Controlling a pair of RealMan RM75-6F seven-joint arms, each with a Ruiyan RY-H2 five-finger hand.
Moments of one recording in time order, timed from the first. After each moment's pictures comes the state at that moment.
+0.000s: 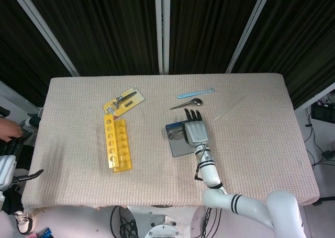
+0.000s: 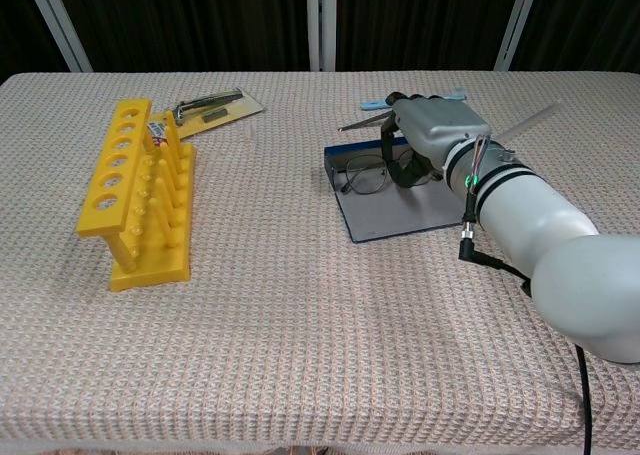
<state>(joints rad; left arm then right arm) -0.13 -1.12 -0.03 -1.42 1.41 1.33 -0.14 0.81 -2.01 0.34 -1.09 -0.91 1.05 -0.62</state>
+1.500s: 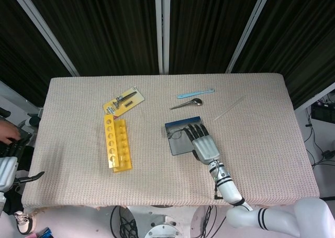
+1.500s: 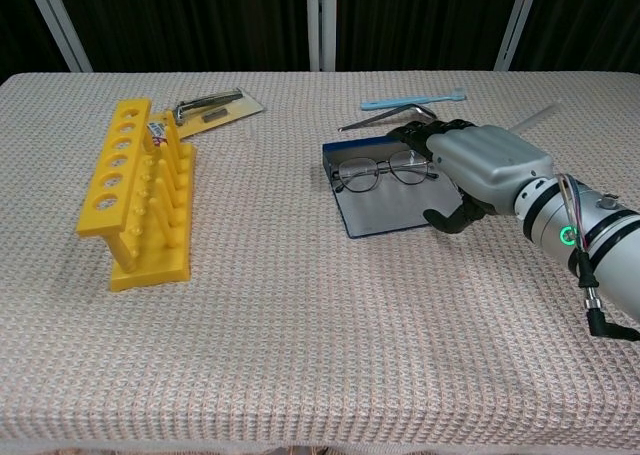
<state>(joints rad) -0.12 -1.12 -0.03 -1.43 1.41 1.32 -0.13 0.65 -1.78 0.12 -1.37 -1.12 1.11 -0.57</state>
